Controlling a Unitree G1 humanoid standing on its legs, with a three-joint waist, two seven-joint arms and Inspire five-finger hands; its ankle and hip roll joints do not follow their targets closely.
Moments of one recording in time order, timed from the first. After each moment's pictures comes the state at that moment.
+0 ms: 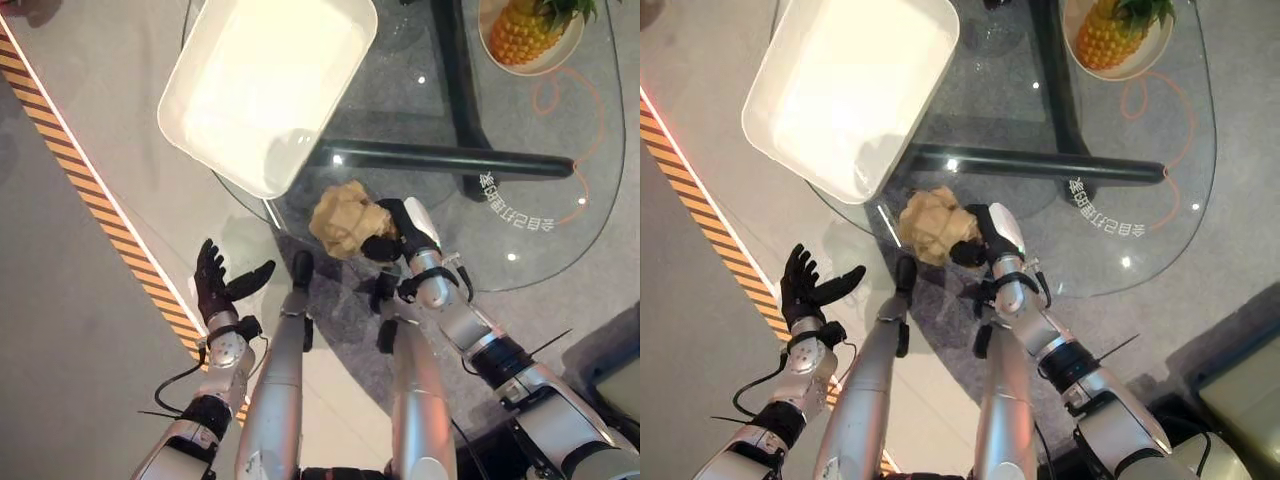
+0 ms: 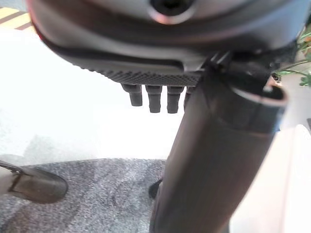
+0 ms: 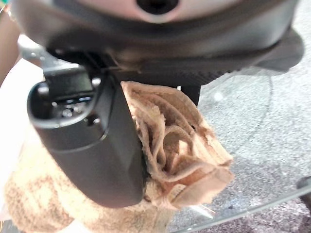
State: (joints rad) left arm -0.34 0.27 -0.29 0.71 -0.60 -0.50 0.54; right arm -0.59 -0.43 0.53 0.36 -0.06 0.17 -0.35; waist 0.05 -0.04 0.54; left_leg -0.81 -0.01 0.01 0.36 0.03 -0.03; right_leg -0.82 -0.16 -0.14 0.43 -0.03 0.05
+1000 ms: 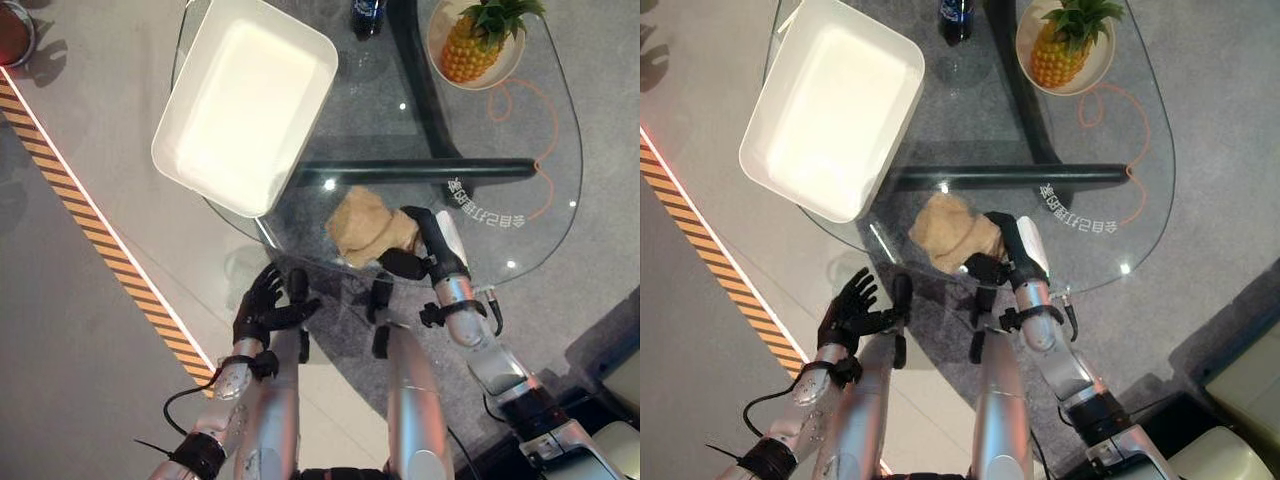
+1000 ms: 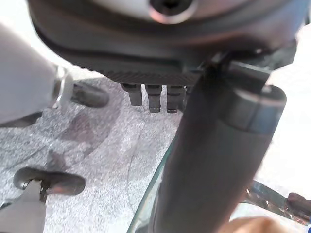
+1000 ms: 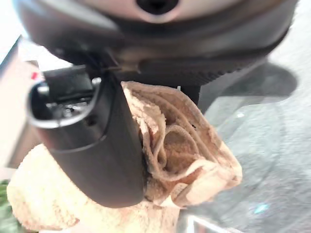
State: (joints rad) left arm -0.14 0.33 -0.43 0.45 -0.69 -0.34 0.22; right arm -0.32 -0.48 0.37 0.08 -0.08 -0.03 -0.31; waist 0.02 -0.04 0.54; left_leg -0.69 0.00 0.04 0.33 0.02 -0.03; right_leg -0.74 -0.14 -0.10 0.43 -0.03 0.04
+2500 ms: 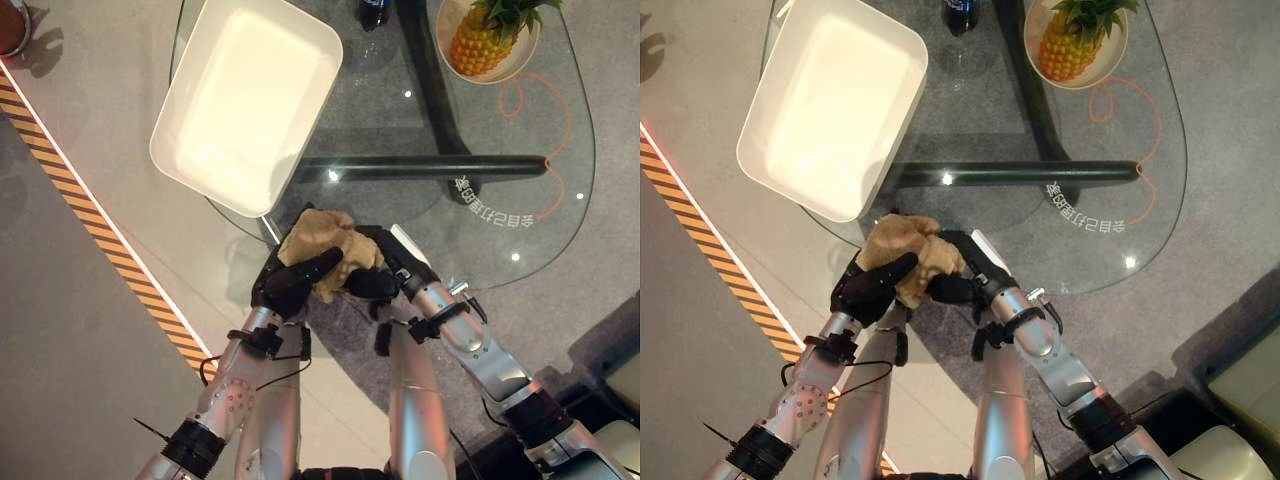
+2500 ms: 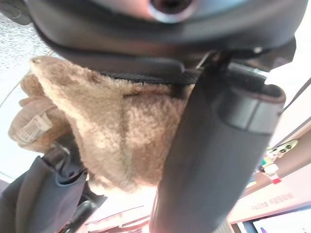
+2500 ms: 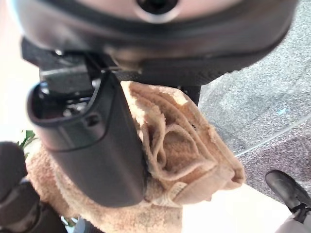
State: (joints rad) left arm -0.17 0.37 -0.43 0.10 -1.24 -0.21 -0.19; right arm -0.33 -0.53 0.48 0.01 0.09 -0.07 -0.02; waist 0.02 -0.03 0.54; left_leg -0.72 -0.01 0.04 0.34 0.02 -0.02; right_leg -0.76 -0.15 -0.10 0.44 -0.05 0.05
